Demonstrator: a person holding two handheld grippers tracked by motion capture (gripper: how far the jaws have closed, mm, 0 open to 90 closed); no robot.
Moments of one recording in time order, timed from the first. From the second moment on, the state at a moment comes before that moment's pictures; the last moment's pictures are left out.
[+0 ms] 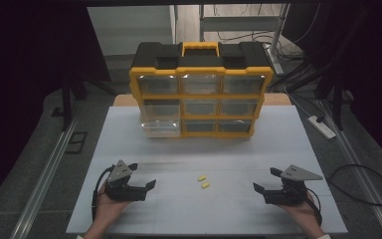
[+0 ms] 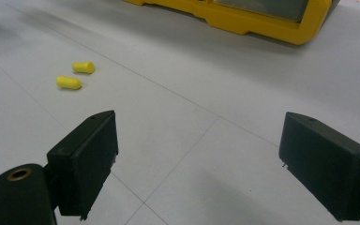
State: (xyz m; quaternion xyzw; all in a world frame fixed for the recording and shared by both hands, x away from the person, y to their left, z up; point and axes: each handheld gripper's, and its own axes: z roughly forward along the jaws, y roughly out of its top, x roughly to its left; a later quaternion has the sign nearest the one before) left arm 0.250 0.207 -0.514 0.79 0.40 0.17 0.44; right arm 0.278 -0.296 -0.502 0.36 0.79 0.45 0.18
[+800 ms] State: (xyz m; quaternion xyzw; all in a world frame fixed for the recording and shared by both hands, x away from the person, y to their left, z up) left arm 0.250 0.206 -0.511 0.78 0.40 0.18 0.44; right arm 0.277 -0.291 -0.504 0.35 0.81 0.44 0.18
